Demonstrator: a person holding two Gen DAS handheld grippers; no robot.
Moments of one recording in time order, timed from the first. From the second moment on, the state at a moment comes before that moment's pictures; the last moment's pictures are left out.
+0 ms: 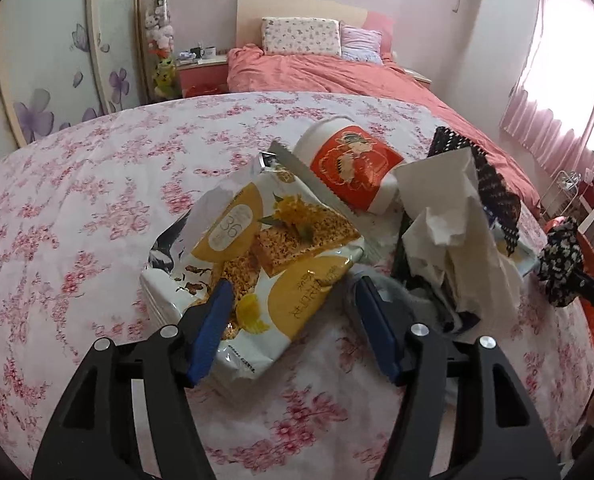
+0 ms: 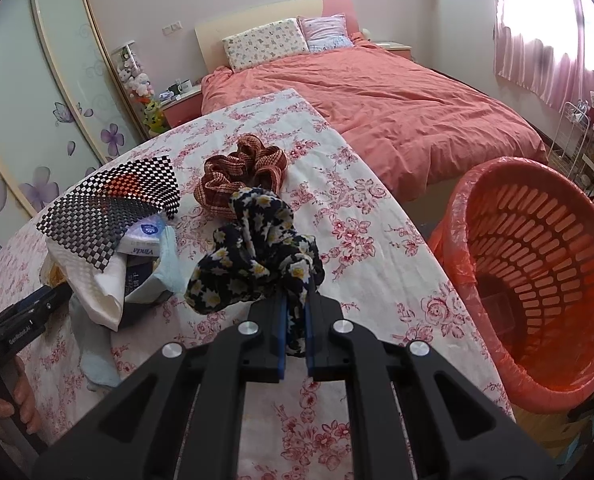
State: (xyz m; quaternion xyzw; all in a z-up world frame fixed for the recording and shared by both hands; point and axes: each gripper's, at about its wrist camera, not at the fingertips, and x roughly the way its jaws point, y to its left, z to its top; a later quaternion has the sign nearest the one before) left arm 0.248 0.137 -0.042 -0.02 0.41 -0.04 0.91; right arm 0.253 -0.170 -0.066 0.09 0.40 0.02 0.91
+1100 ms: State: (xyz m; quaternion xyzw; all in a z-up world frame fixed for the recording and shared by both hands) left arm 0.222 0.144 0.009 -0.09 0.35 -0.05 0.93; right arm 0.213 -0.190 -0.028 0.10 0.36 0.01 0.93
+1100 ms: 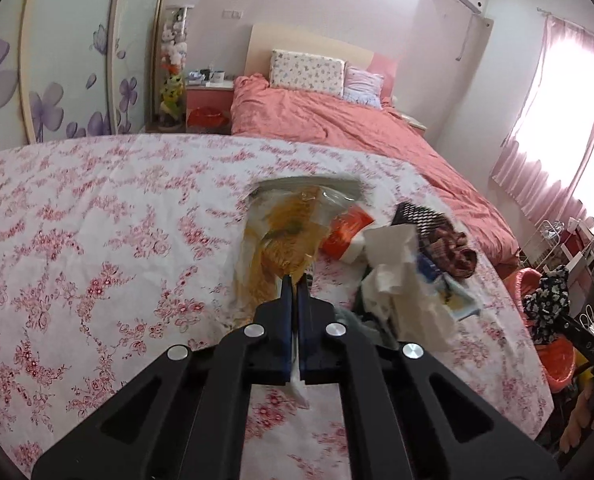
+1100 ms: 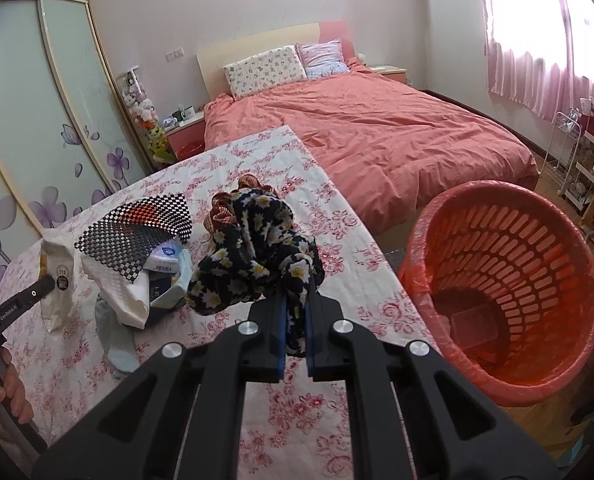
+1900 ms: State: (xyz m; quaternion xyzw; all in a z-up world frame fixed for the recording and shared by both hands) left arm 0.183 0.073 0.079 -0.08 0.30 -0.14 0.94; right arm 0.162 -0.236 0.010 0.13 0.31 -0.01 0.94
